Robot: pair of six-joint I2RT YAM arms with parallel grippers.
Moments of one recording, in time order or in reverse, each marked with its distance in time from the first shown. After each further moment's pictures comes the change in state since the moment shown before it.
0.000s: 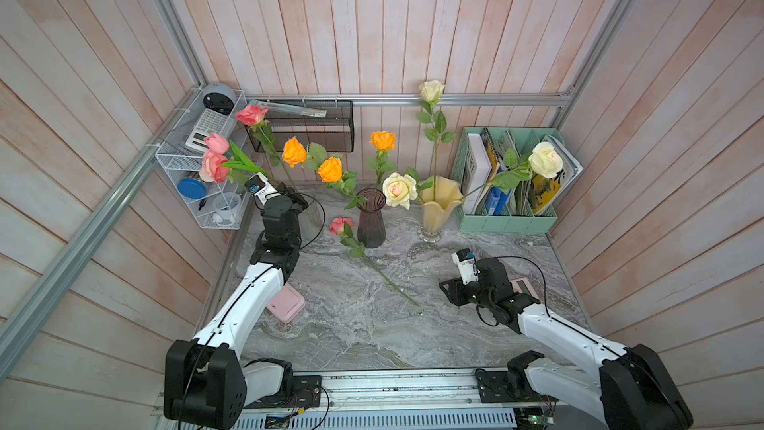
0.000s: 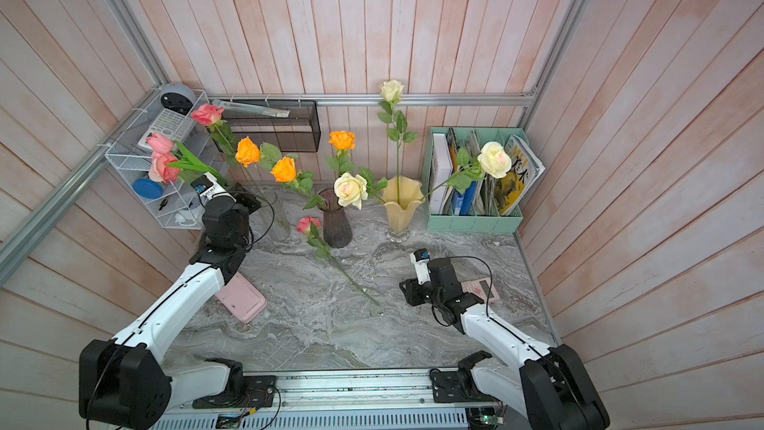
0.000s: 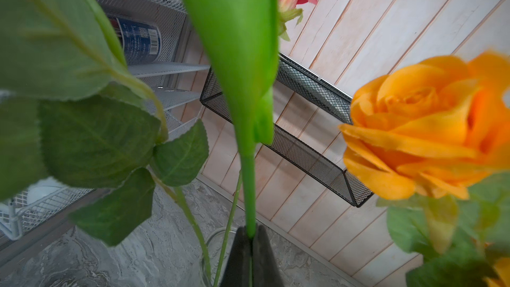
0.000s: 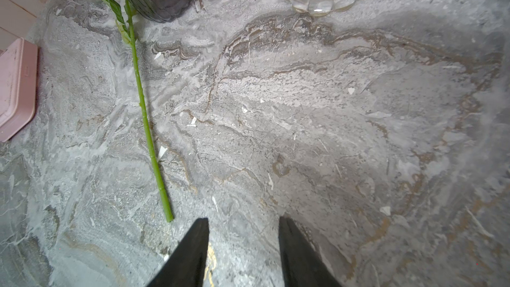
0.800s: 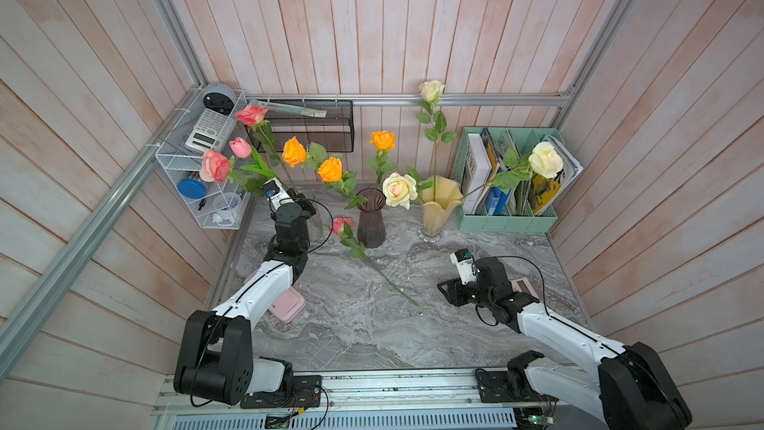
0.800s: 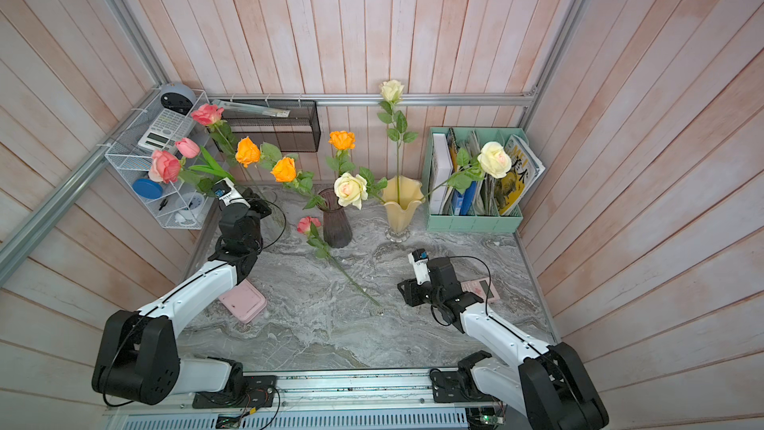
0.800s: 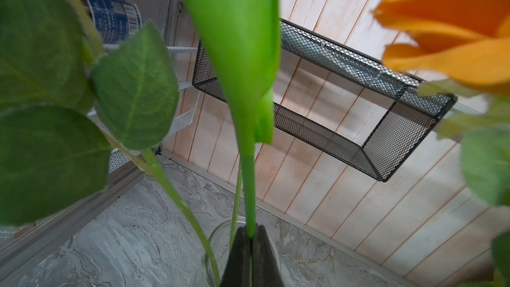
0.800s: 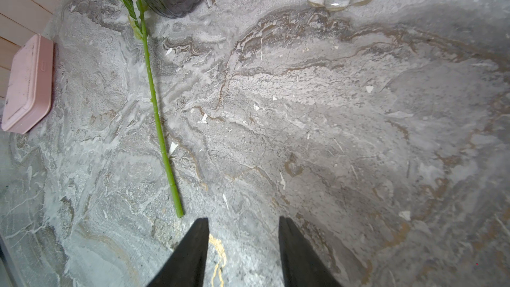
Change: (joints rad) left arm -0.027 0.118 -0.083 0.201 -0.007 0.123; right arm 0.000 0.010 0.006 -0.001 -0.041 -0.001
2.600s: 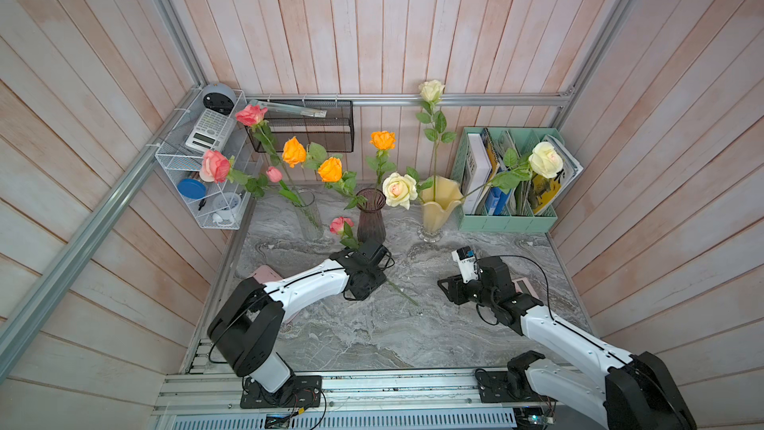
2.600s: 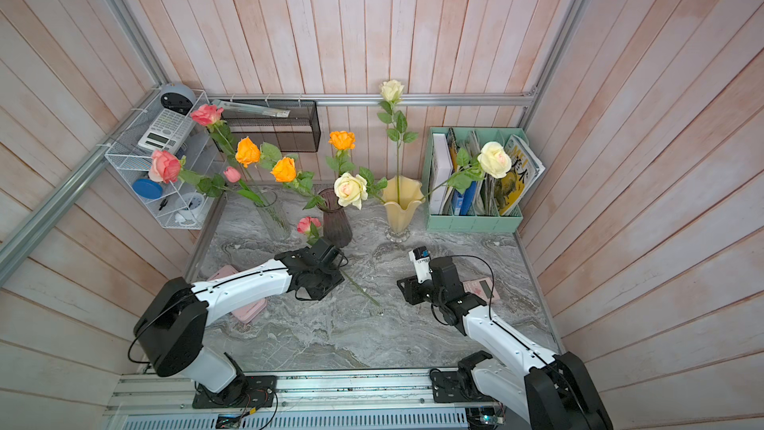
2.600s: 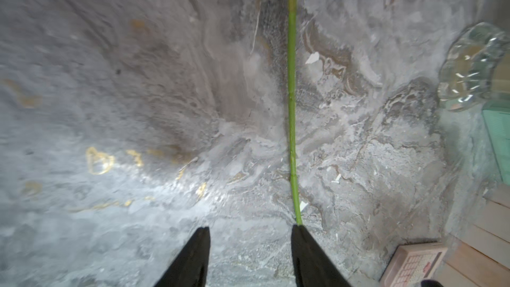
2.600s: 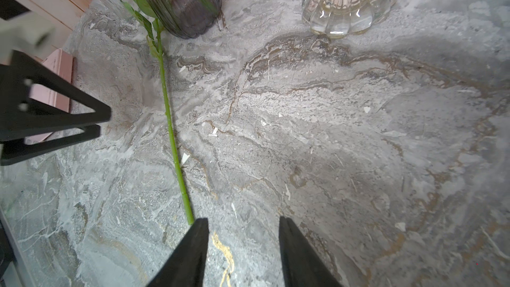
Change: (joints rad) left arm -0.527 0.270 0.204 -1.064 0.476 -0.951; right arm 0.000 -0.056 -0.003 0.016 -0.003 0.006
